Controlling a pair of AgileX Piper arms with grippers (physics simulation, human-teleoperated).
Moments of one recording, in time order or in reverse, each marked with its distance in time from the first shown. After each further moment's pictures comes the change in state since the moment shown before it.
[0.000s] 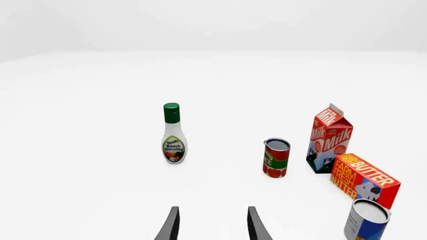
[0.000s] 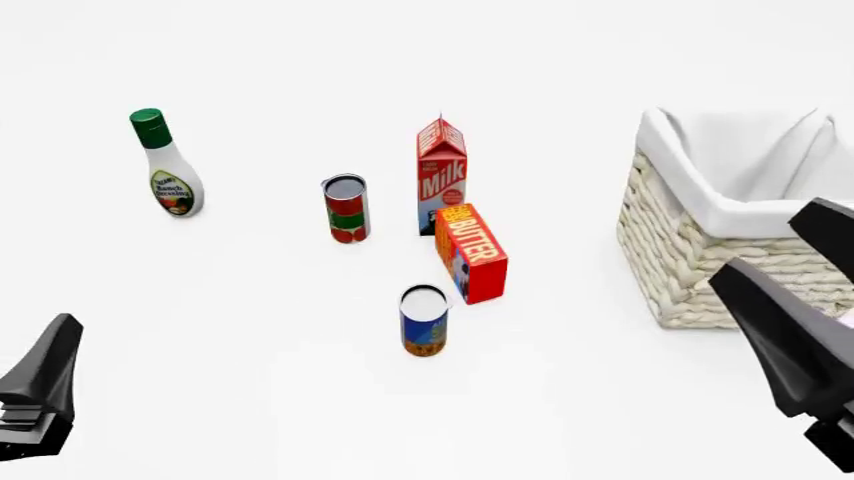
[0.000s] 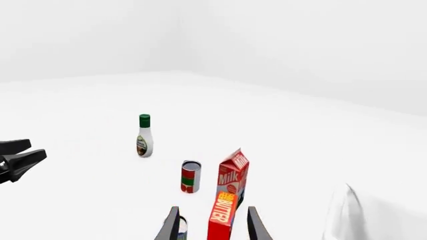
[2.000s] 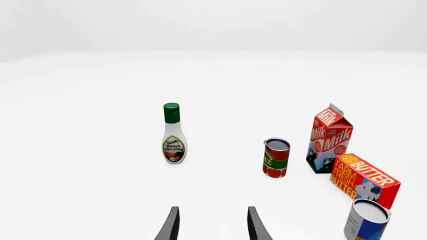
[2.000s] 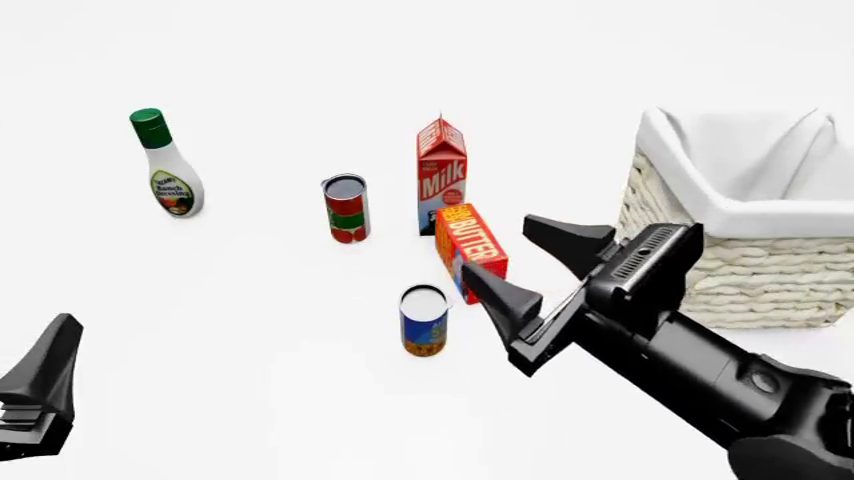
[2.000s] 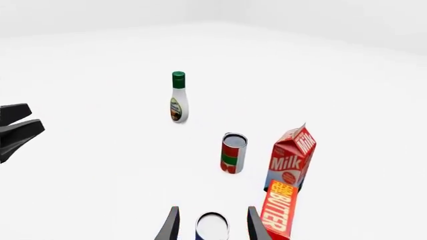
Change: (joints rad) left arm 0.000 0.000 0.000 0.000 0.000; right arm 0.154 0.967 -0.042 -0.727 0.042
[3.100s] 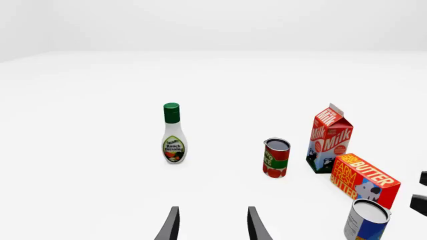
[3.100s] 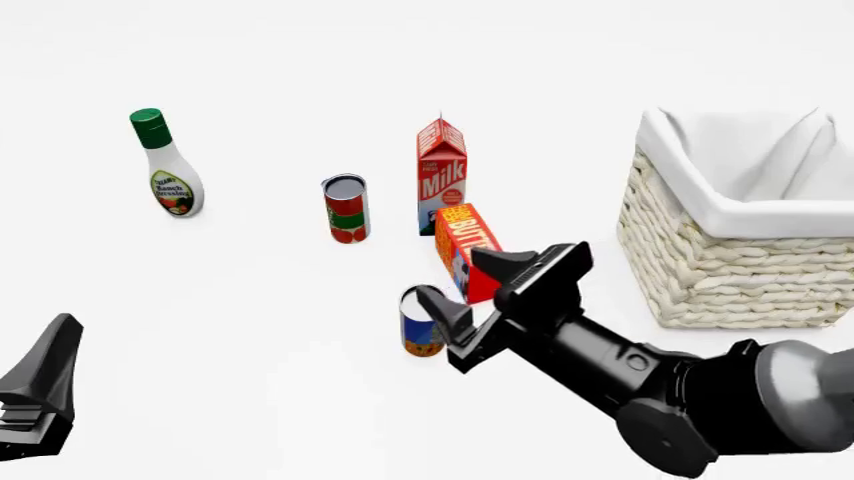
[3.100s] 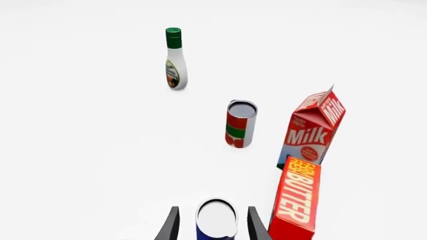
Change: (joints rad) left arm 0.000 0.000 0.000 0.000 0.000; right arm -0.001 0.394 -0.108 -0.146 0.028
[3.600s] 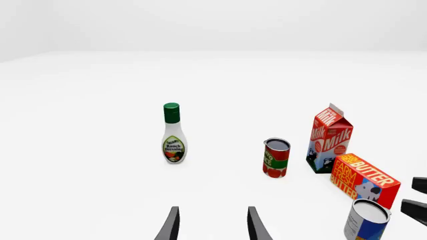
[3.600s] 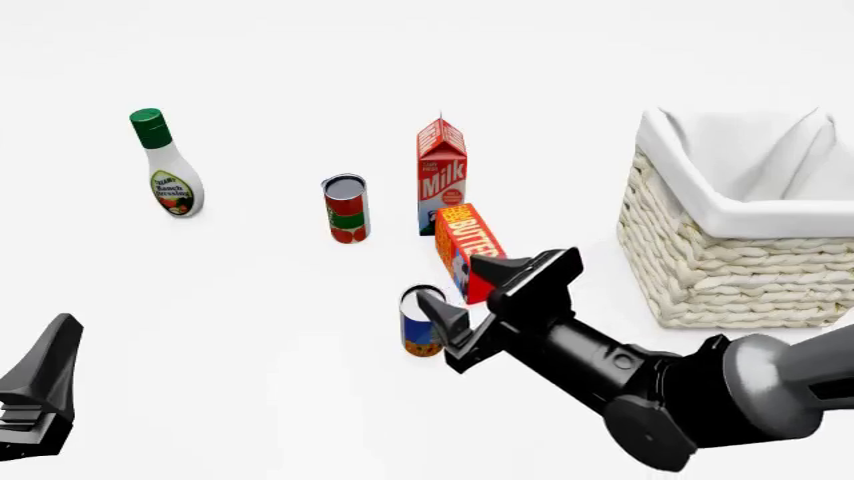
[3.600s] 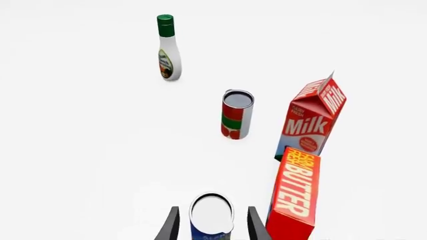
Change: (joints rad) left arm 0.000 0.000 0.000 0.000 0.000; right arm -0.017 0.074 -0.016 -0.025 0.005
